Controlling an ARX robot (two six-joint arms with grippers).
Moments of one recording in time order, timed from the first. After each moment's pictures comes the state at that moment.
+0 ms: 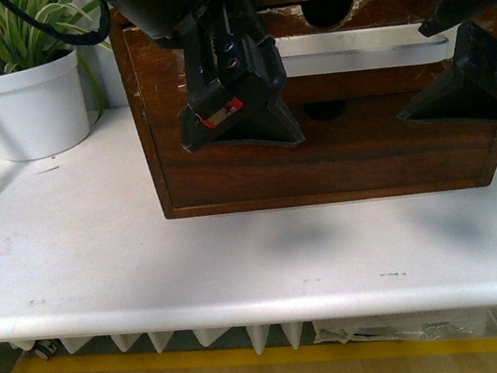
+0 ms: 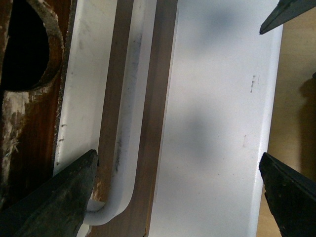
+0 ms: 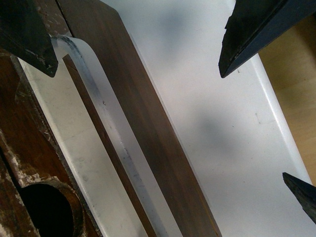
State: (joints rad) left arm -0.44 1.88 1.64 -0.65 0.38 1.10; right arm 0.21 1.55 1.16 -0.36 -0.34 -0.87
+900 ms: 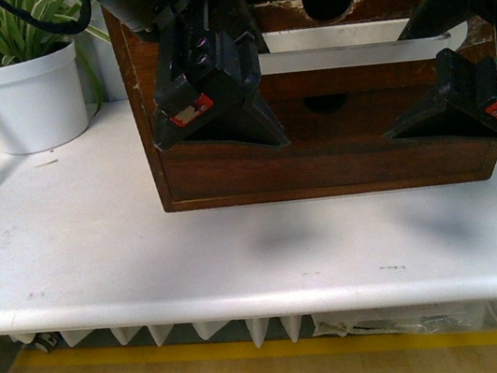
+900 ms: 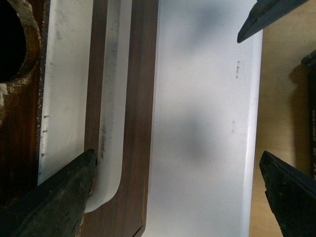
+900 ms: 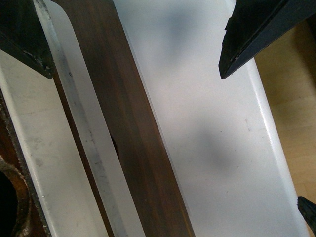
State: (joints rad) left arm -0.43 1.89 1.66 -0.76 0.39 1.18; right arm 0.24 1.61 1.20 -0.45 -0.34 -0.96
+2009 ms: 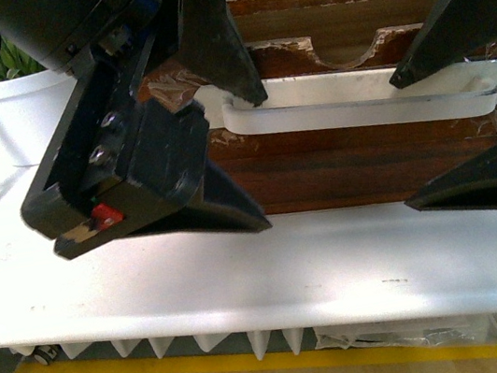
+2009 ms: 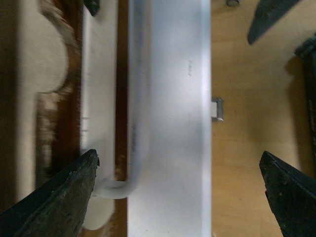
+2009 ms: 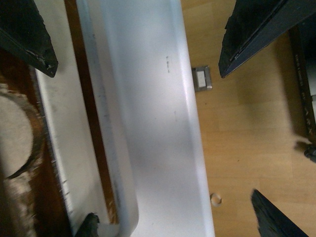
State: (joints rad) left arm -0.48 1.62 1.37 -0.67 0.38 1.22; right arm 0.29 1.40 1.06 -0.49 -0.45 -1.02
